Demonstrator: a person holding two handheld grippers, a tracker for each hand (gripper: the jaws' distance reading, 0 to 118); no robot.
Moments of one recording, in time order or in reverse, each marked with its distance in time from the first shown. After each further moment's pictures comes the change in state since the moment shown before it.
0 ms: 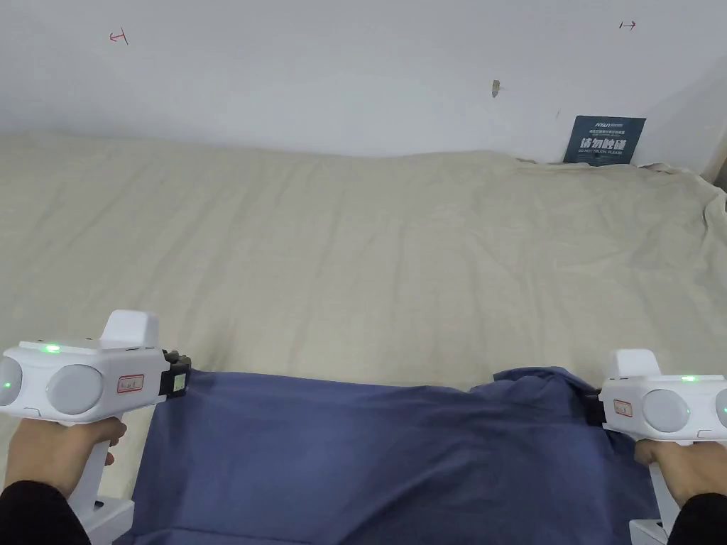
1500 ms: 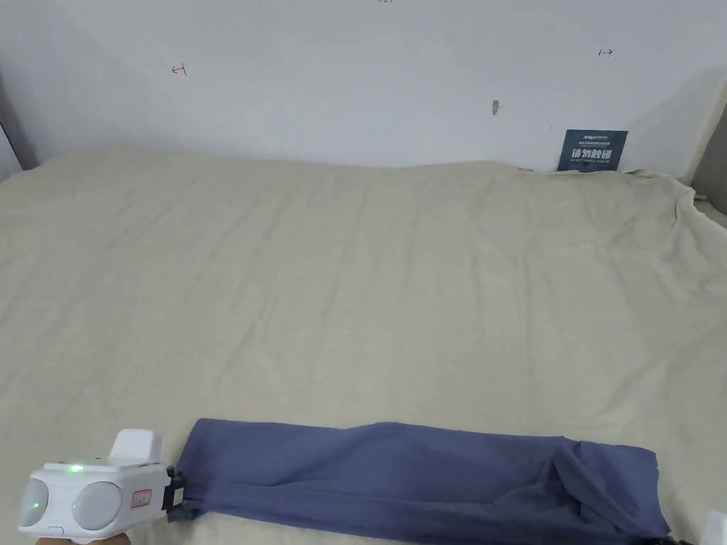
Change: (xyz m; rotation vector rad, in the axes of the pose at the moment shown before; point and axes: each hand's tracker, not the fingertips) left arm -0.018 -0.222 0.099 -0.149 0.102 0.081; right arm 0.013 -0.286 0.182 0.051 0.111 -0.324
